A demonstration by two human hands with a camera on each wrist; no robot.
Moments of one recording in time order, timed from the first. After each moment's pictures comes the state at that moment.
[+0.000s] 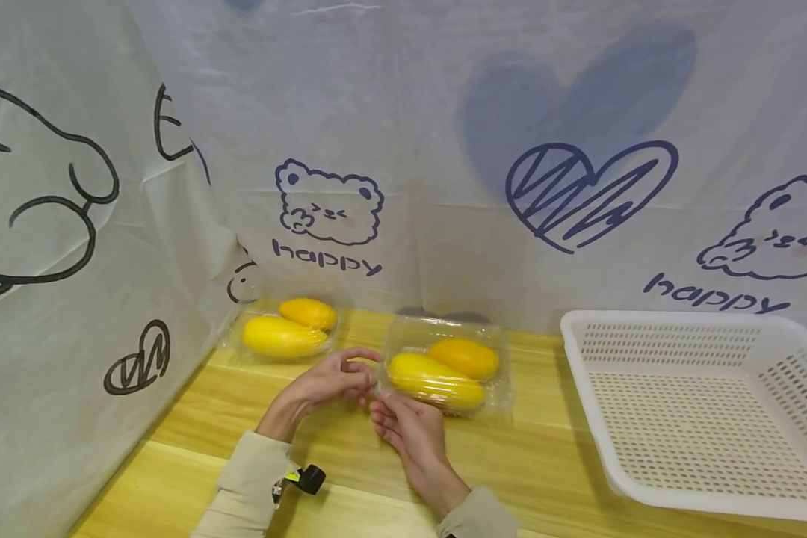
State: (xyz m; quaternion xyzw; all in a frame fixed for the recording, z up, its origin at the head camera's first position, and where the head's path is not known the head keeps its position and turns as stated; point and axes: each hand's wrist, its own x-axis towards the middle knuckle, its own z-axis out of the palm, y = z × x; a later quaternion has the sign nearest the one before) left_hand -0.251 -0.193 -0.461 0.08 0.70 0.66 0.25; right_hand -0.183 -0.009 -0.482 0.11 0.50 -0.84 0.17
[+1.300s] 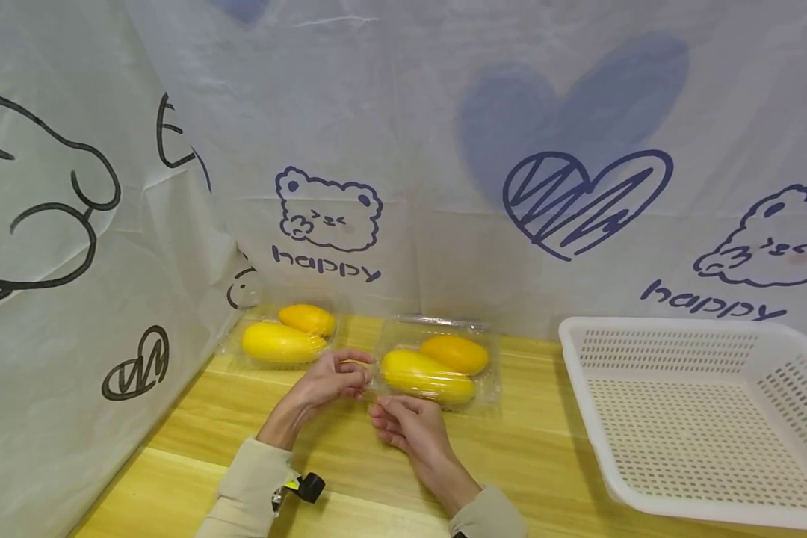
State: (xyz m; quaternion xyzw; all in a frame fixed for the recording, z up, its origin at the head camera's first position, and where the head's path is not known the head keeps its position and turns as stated) left_hand -0.253 -0.190 -0.467 0.04 0.70 0.69 0.17; right_hand -0.191 0.005 -0.481 0.04 0.56 -0.80 0.20
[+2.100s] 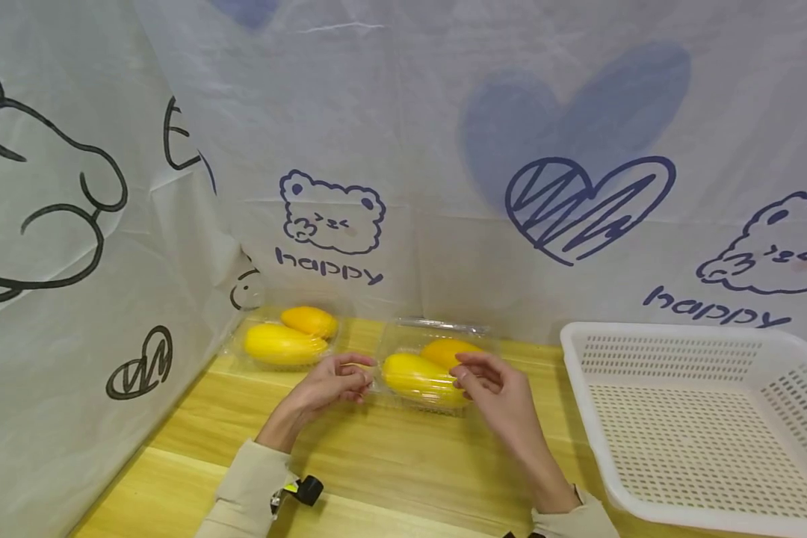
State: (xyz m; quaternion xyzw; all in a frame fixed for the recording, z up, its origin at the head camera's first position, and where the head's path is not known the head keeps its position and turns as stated) left_hand -0.252 -0.192 -0.468 0.05 0.70 0.69 0.17; right_hand -0.198 0.102 -0.415 -0.07 0.73 -0.68 0.00
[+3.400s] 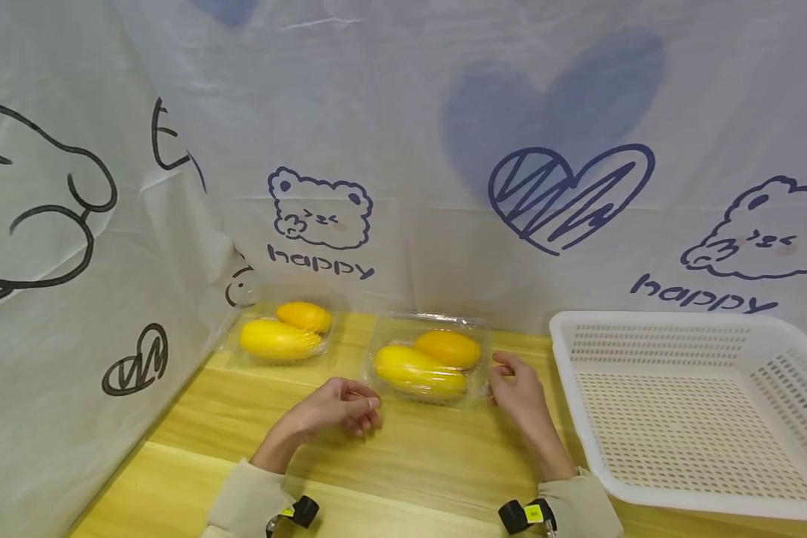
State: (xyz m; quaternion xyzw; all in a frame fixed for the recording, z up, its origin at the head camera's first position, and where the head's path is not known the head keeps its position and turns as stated) left_hand -0.212 -0.172 -0.462 0.10 0.74 0.61 0.25; right_hand -0.227 0.147 -0.456 0.02 0.79 -0.61 0.04
